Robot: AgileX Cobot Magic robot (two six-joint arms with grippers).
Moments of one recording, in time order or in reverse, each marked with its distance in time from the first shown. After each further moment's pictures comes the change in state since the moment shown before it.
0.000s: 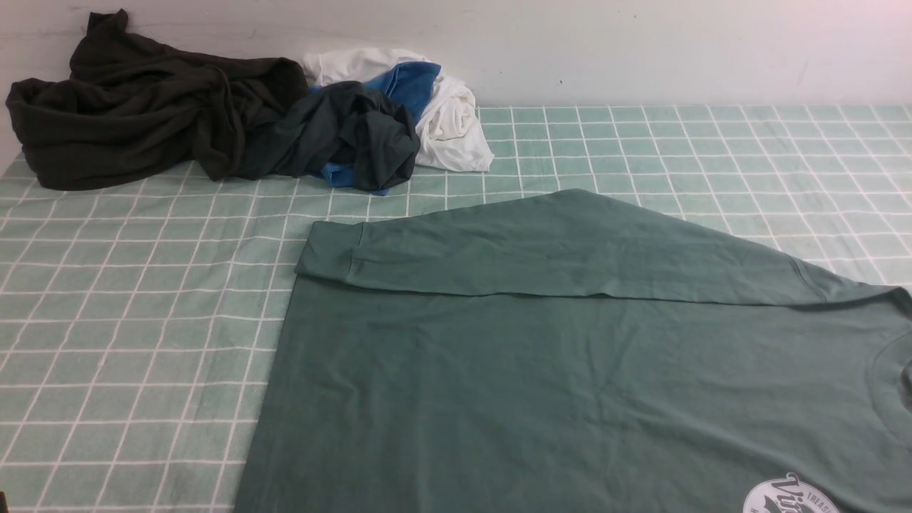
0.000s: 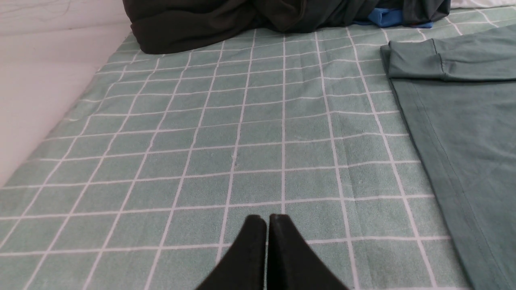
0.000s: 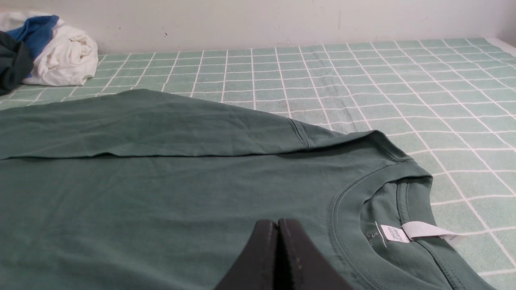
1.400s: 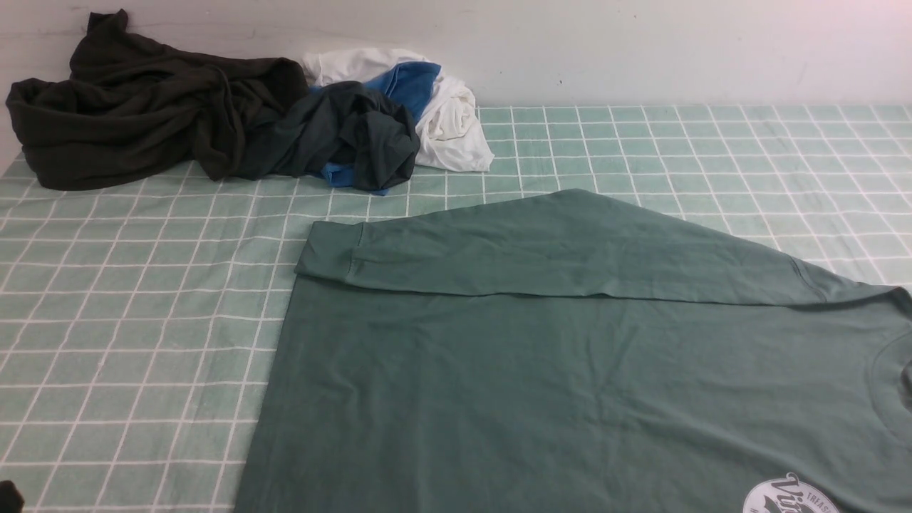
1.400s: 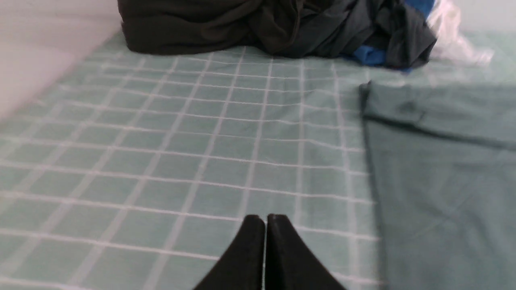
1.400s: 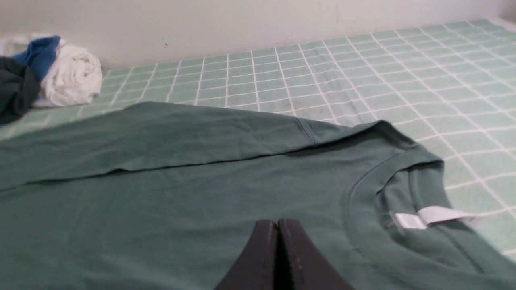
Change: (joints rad) right arm 0.000 0.000 0.000 0.069 0.000 0.104; left arm 0.000 0.000 0.008 -0.248 -0.054 -0.178
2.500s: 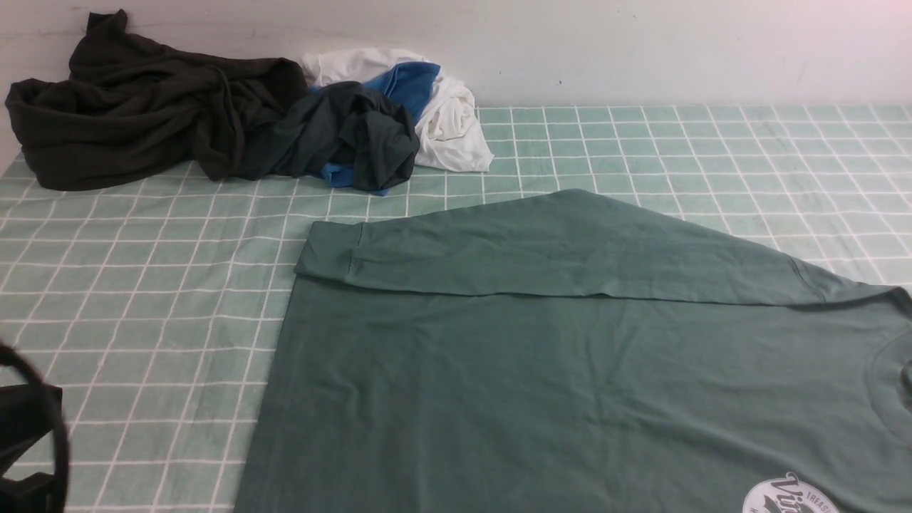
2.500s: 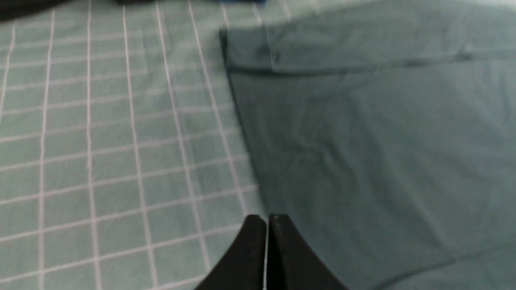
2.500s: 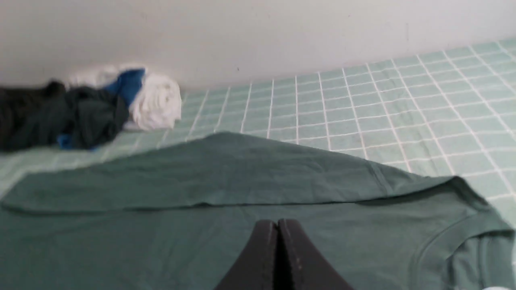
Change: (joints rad) right arm 0.025 0.350 -0.408 0.304 0.168 -0.399; left arm -0.048 0.608 -0.694 -0.057 0.603 0.458
